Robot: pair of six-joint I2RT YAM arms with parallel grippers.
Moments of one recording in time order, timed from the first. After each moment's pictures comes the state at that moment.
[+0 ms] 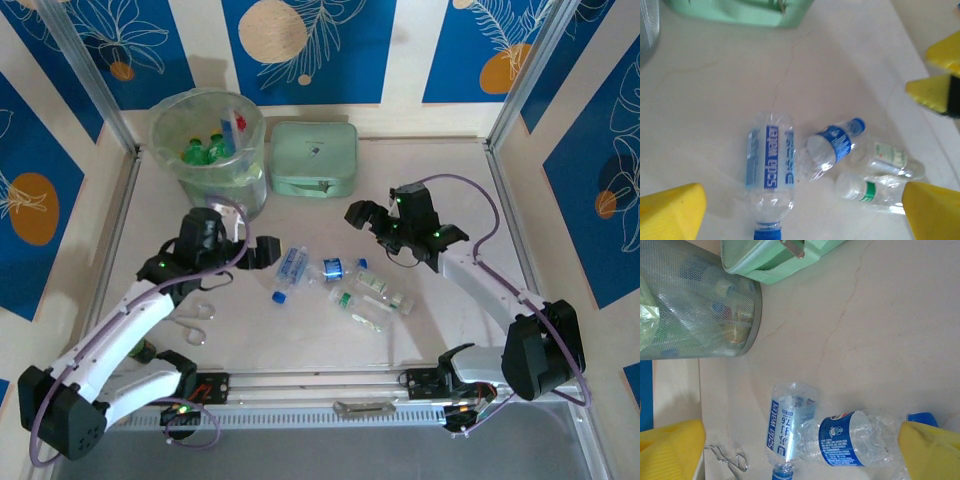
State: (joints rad) left arm -0.49 1.00 0.81 -0.46 0.24 -0.44; right arm 0.40 1.28 0.91 -0.33 -0.29 0.89
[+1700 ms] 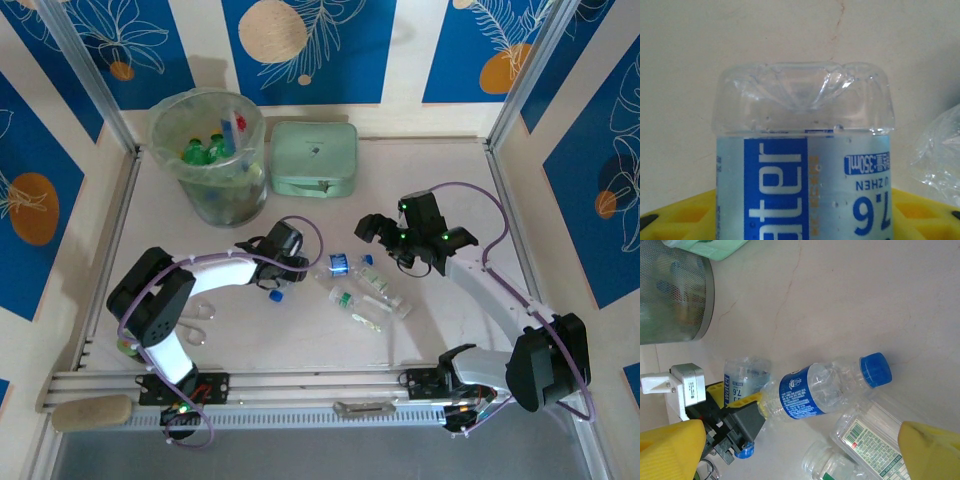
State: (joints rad) left arm -0.71 1.70 0.90 -0.22 -0.10 -0.33; right arm 0.38 1.22 0.90 -0.55 -0.26 0.84
